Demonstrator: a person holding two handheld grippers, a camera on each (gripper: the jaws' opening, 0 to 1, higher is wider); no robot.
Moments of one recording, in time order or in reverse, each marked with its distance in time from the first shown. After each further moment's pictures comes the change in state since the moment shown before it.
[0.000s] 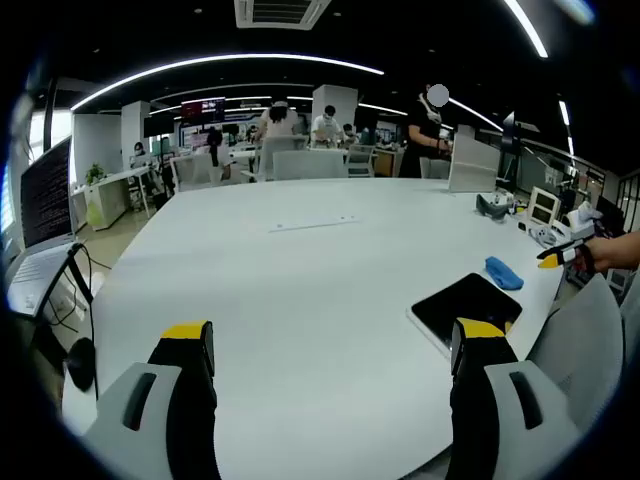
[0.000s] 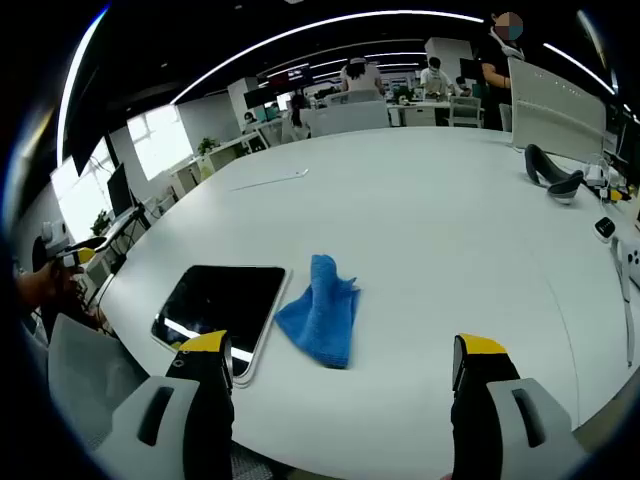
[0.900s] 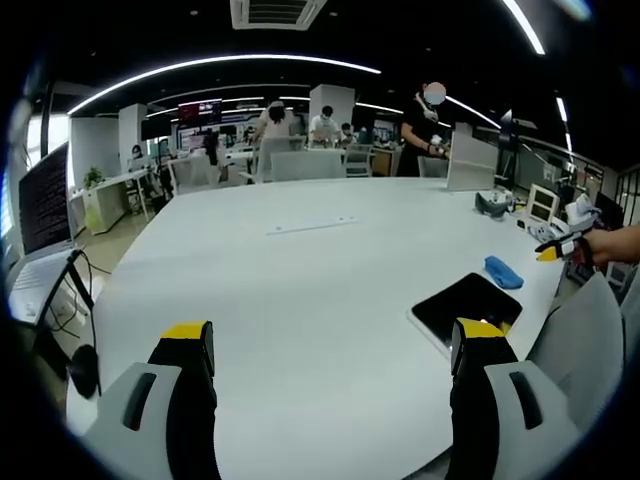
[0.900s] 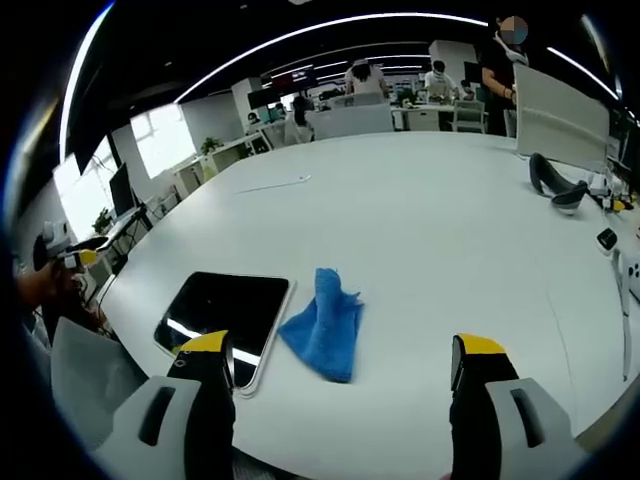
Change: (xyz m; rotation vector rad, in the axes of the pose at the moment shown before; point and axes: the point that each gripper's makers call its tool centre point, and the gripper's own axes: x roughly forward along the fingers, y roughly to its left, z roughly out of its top) left arm 0.001 0.000 0.005 0.015 0.002 -0.007; right arm 0.001 0.005 0.021 -0.022 -0.007 0.007
